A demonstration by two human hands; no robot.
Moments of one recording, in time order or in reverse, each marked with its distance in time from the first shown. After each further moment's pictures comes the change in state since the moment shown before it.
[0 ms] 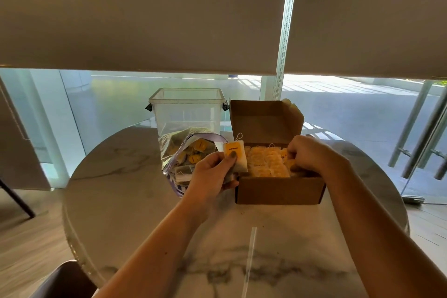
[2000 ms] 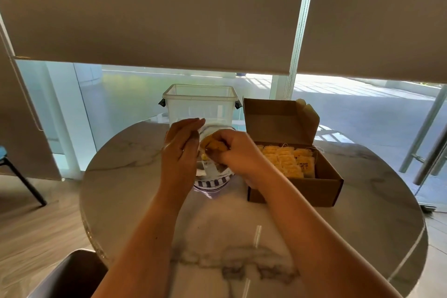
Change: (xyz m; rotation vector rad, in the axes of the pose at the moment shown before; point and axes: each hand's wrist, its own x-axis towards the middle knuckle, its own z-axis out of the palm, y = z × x) left_hand 0.016 0.012 -0.068 0.367 0.298 0.812; right_hand -0.024 -0.153 0.012 0.977 0.058 -0.377
